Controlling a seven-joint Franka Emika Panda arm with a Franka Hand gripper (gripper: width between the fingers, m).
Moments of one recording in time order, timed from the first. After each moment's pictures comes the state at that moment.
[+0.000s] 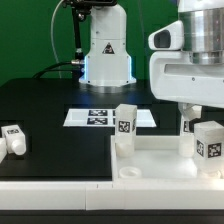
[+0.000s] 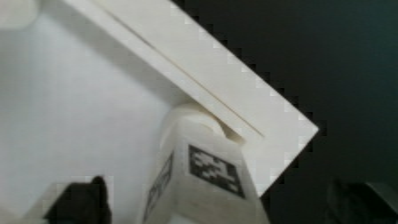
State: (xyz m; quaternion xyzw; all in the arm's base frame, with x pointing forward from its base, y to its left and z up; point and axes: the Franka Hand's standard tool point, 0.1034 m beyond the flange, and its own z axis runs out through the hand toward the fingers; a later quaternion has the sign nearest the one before) arm 0.639 0.115 0.085 -0.92 0.39 0.00 0.07
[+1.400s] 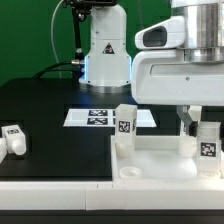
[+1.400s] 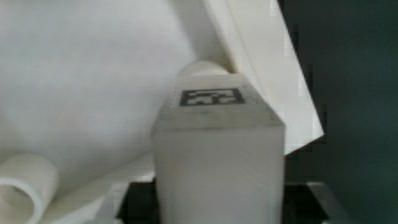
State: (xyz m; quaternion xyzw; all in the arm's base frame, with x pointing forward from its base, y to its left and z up) arm 0.646 0.101 0.089 -0.95 0.31 -0.02 0.05
